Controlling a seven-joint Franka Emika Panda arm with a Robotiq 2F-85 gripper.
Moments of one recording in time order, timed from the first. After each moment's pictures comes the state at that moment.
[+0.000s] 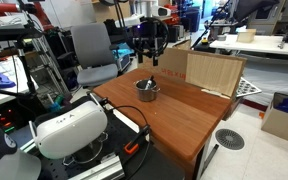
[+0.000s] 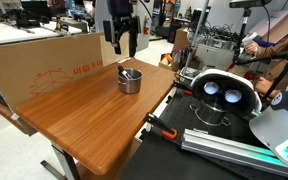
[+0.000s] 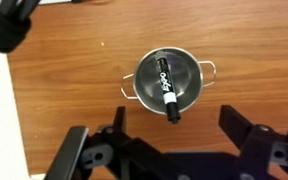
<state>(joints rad) 0.08 0.24 0.00 -2.13 -0.11 2.21 0.18</state>
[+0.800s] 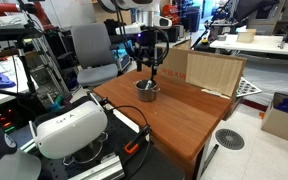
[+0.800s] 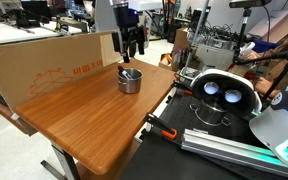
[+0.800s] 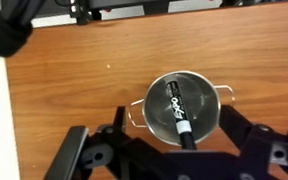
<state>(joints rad) 0.06 0.28 0.00 -2.15 -0.11 2.18 0.17</state>
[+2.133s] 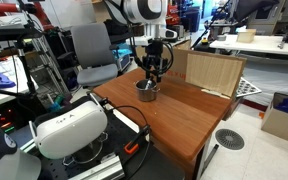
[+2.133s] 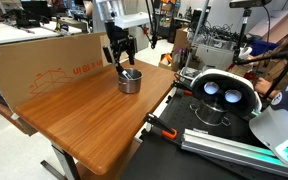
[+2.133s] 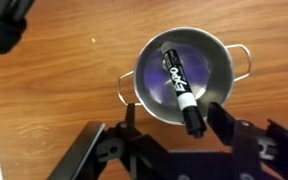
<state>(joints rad) 0.06 0.46 -0.01 -2.01 -0.11 2.23 0.24</state>
